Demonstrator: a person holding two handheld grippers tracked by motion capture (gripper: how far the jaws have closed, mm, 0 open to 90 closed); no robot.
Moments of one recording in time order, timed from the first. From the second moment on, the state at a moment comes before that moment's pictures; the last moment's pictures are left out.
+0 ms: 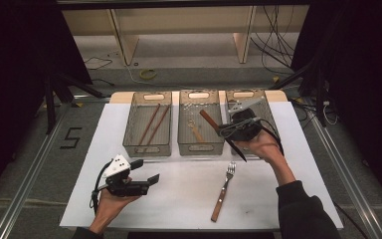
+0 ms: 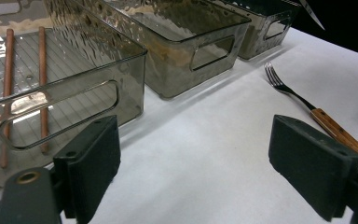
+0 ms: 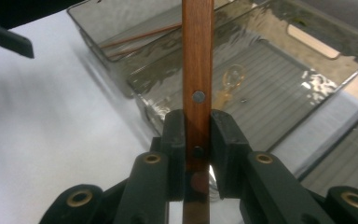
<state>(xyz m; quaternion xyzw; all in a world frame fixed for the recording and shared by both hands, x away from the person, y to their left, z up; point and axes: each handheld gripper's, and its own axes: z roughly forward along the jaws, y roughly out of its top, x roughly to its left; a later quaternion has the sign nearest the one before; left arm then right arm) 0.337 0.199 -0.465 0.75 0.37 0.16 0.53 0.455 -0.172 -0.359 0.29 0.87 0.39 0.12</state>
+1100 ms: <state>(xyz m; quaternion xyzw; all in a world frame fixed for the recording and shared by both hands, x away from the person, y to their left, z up) 0.337 0.199 -0.465 0.74 0.37 0.16 0.53 0.502 -0.204 -0.334 0.37 0.81 0.41 0.16</state>
